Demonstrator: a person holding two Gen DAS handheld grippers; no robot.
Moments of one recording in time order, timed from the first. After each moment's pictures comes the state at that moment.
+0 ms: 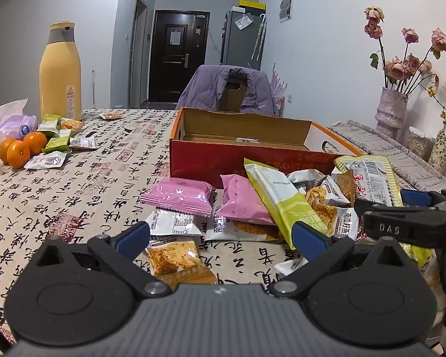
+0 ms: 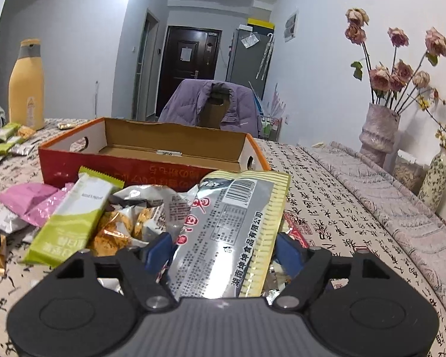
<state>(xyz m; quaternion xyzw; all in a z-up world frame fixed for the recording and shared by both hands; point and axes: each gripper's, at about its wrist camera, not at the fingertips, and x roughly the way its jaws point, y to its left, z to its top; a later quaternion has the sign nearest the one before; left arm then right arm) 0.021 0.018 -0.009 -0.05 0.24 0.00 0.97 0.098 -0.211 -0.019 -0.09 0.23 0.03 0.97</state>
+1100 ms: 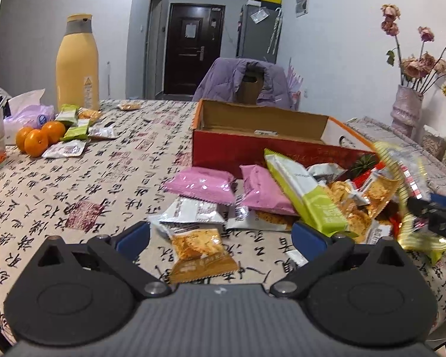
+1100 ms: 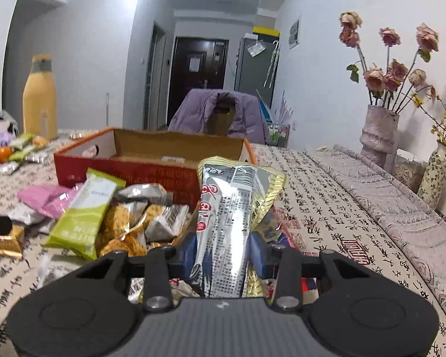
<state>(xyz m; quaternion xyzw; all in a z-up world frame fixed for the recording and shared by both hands) 0.015 0.030 -0.010 -0.05 0.26 0.03 0.96 0.063 -0.253 -0.007 -0.05 0.21 0.06 0.97</state>
